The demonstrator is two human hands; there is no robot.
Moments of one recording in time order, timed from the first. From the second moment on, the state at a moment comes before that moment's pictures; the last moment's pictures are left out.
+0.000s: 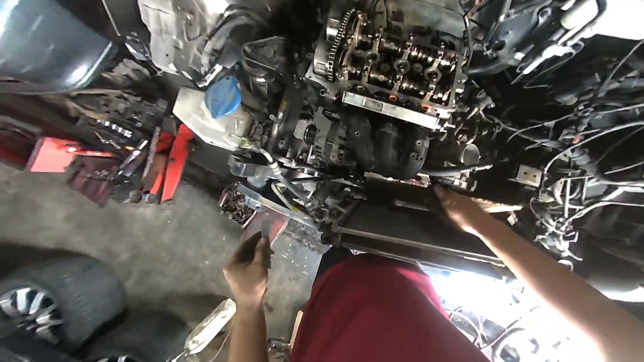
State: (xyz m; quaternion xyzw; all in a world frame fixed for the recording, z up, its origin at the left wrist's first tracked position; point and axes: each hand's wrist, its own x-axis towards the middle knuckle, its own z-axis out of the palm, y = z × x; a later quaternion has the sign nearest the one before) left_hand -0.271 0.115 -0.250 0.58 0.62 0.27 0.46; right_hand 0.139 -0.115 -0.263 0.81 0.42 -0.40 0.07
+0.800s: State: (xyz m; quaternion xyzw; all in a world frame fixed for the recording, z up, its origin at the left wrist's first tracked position) left_hand -0.134 0.070 -0.195 0.91 0.16 0.10 0.36; right_hand 0.142 -0.158 -0.250 0.81 0.58 -0.05 -0.04
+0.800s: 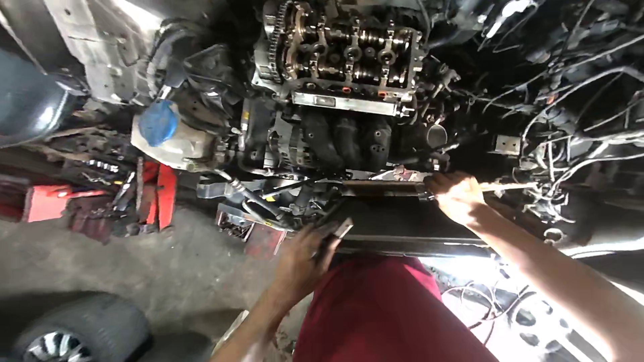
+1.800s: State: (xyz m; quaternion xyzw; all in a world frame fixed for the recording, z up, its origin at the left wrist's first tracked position) left_hand -0.072 0.037 -0.224 0.96 -0.05 0.13 0.26; right_hand 0.143 -0.143 -0.242 0.82 0.55 -0.12 0.03
